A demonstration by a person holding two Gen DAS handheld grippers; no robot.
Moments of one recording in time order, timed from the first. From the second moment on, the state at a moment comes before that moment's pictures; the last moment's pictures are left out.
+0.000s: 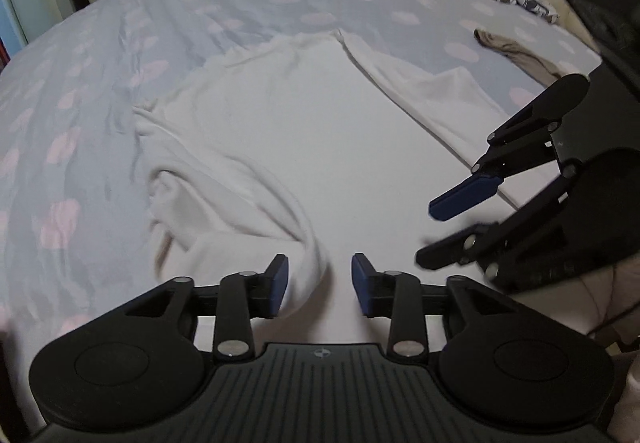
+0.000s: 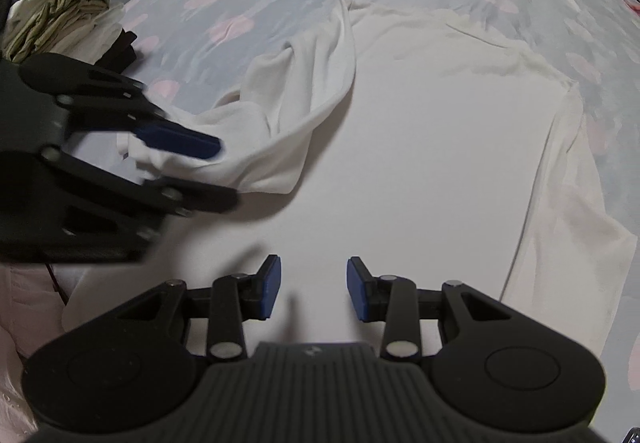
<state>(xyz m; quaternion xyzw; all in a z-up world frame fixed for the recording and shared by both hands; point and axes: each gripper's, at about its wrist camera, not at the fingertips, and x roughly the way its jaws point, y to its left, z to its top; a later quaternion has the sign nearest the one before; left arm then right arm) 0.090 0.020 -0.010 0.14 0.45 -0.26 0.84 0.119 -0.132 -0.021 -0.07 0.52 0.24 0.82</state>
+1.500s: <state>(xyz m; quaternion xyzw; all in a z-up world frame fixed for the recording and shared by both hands) -0.029 0.118 0.040 -0.04 0.47 -0.19 0.86 0.088 -0.135 -0.010 -0.09 0.50 0.26 0.82</state>
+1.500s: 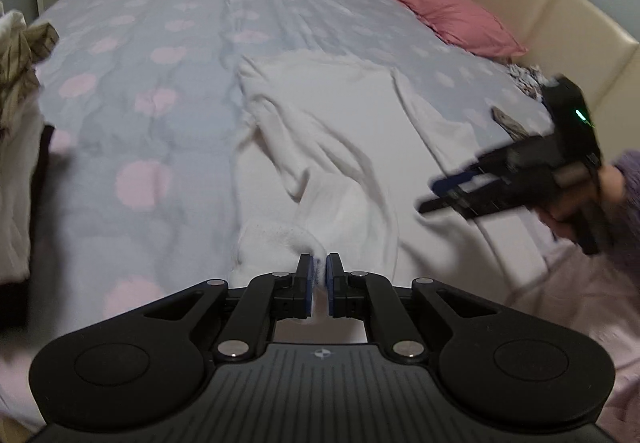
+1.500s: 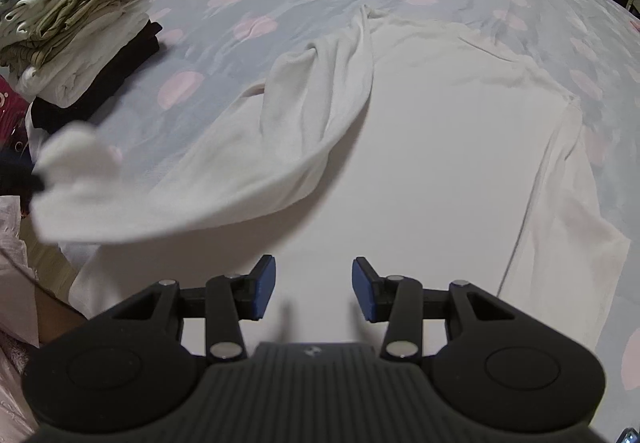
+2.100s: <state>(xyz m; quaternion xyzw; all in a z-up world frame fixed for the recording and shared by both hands) -0.090 0.029 -0.026 -0.12 0.53 -0.23 0.81 0.032 -0.156 -0.012 -0.08 0.51 0.27 0.81</state>
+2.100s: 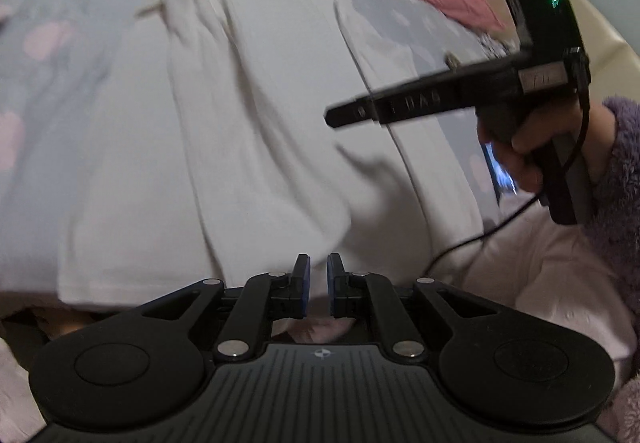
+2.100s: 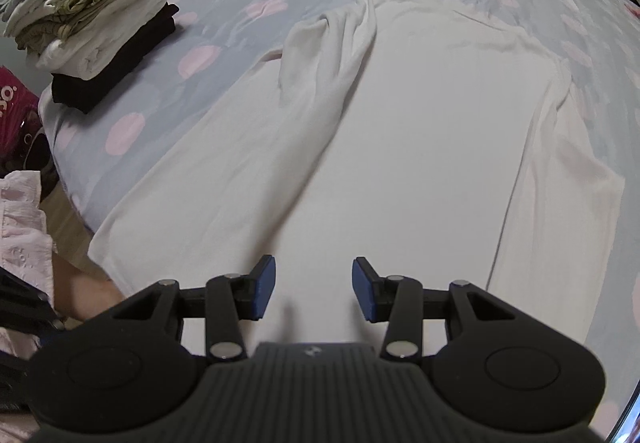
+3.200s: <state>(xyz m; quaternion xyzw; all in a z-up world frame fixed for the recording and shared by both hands) -0.097 0.054 -0.058 -0.12 0.49 -0.23 0.83 -0.050 -0.170 -0.050 0.02 0.56 0.34 0.76</state>
